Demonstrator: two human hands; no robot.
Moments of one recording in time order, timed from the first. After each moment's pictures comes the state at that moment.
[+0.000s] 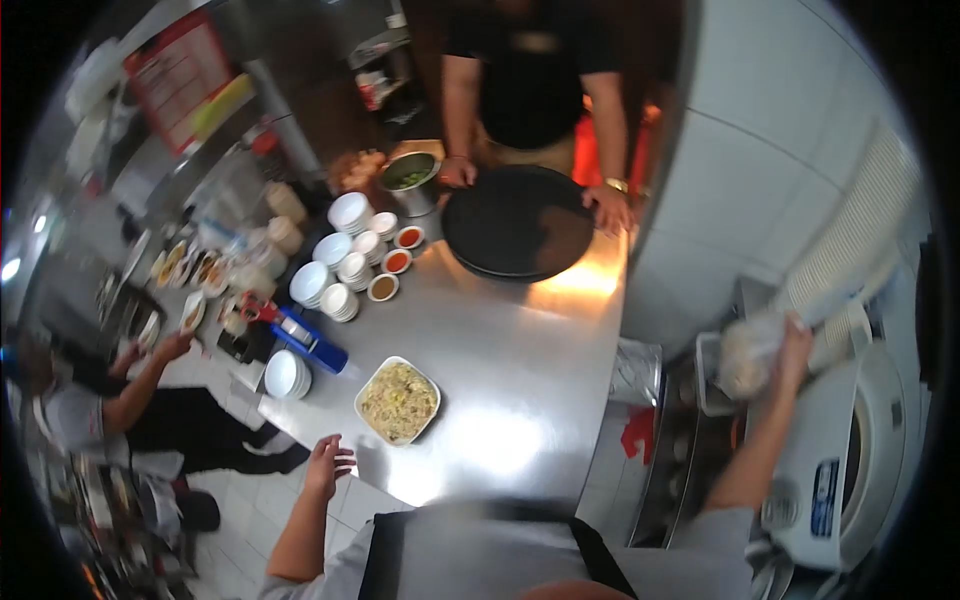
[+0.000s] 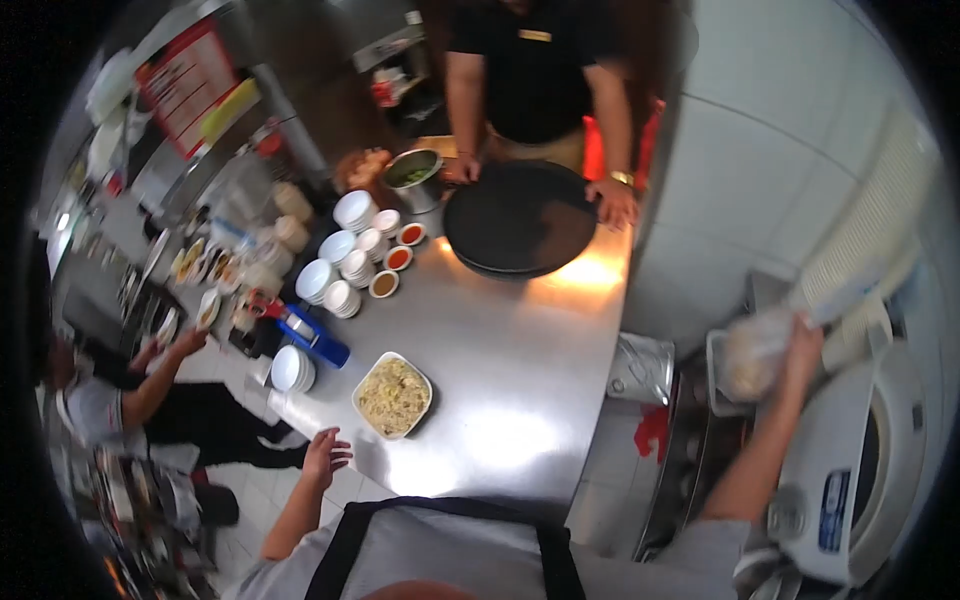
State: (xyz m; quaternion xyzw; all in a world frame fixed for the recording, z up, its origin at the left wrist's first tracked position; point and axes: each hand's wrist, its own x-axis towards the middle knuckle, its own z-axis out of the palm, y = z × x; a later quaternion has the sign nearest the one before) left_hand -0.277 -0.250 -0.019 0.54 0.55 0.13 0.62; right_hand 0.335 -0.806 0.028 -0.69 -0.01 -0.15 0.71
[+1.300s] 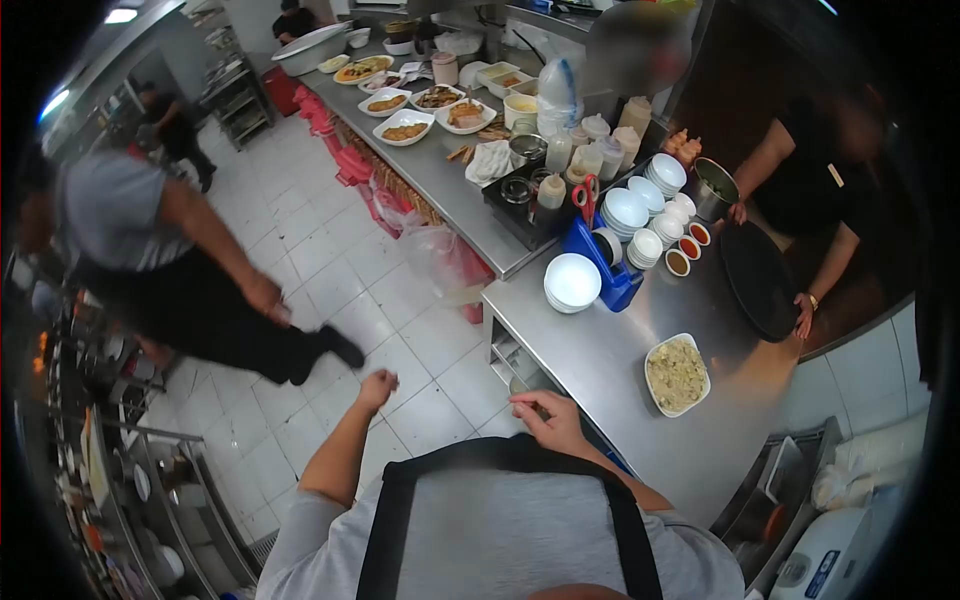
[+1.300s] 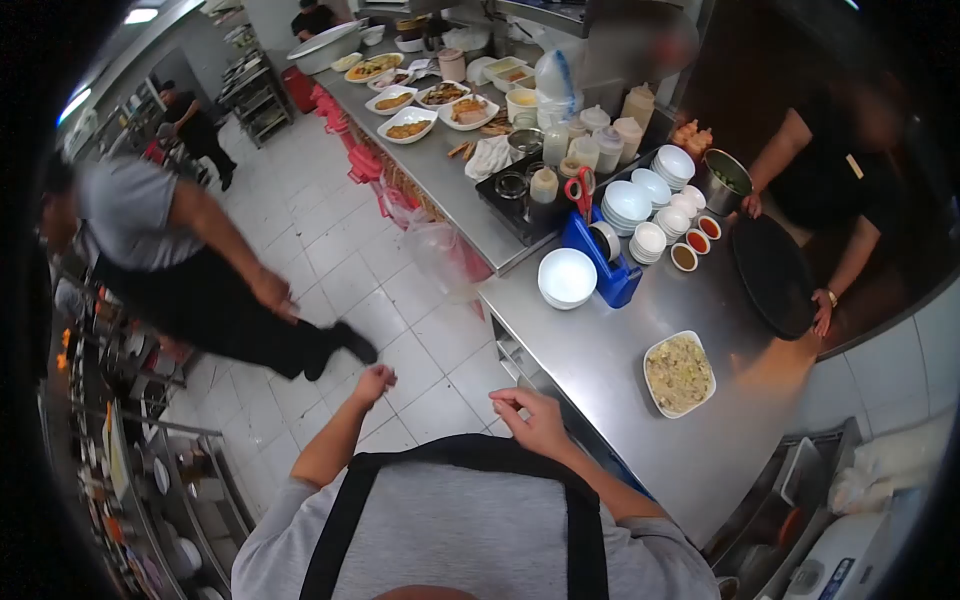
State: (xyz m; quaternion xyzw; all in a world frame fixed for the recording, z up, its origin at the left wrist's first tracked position) left_hand -0.679 -0.028 -0.212 0.62 0.60 0.18 0.48; right_hand -0.347 -0.219 0.006 -0.57 -0.55 0.36 0.49
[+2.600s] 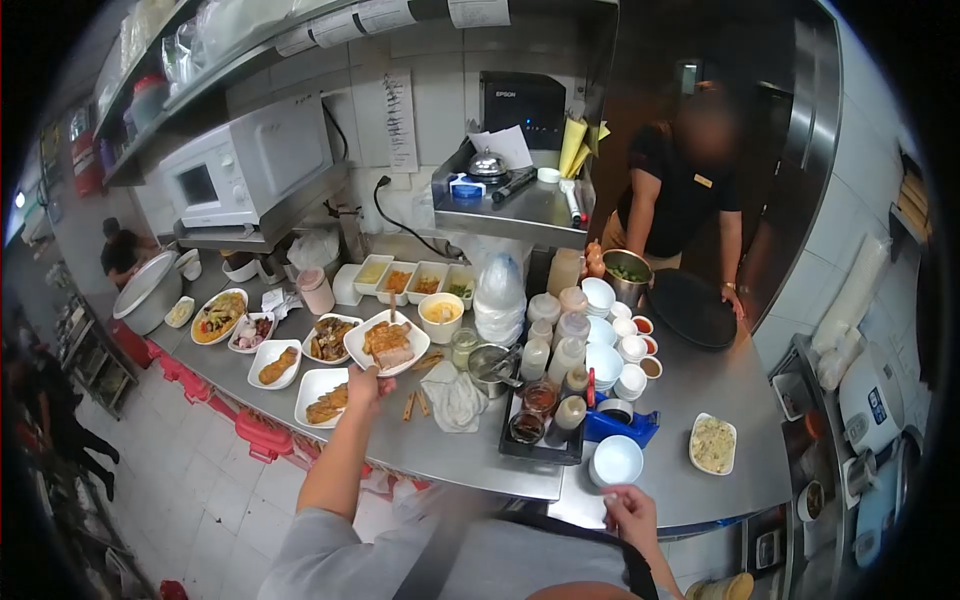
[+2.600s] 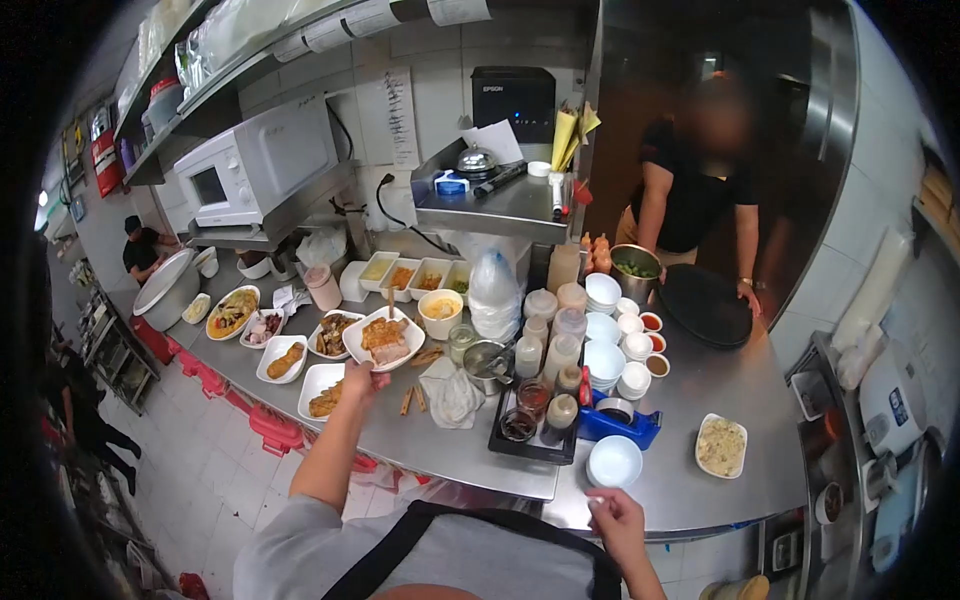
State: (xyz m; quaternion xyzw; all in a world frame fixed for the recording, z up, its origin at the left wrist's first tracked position) left_hand -0.381 0.515 0.000 0.50 0.31 0.28 0.76; right_hand -0.394 0.000 0.064 -0.72 -0.09 0.19 0.67
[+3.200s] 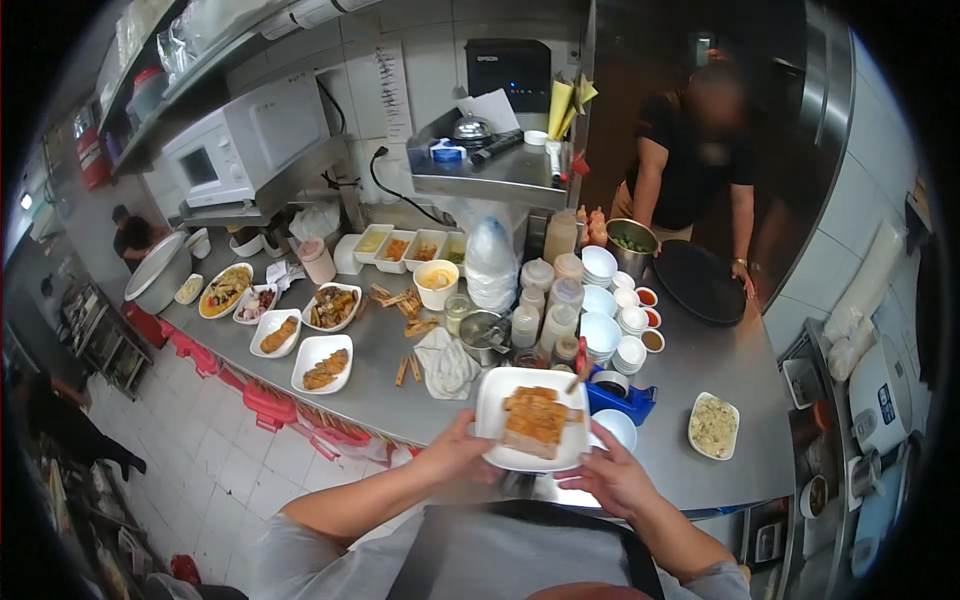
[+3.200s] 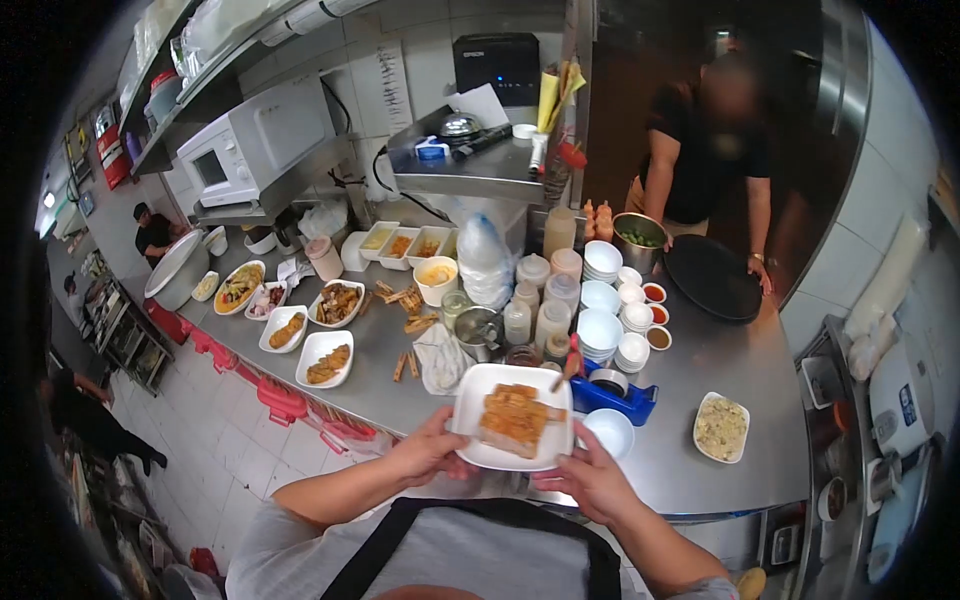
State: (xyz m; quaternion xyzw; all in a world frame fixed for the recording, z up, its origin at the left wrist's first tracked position) left_hand -0.453 0.247 0.115 0.54 0.21 -0.10 0.81; right_hand -0.355 0.013 0.100 -0.45 -0.10 0.45 0.77
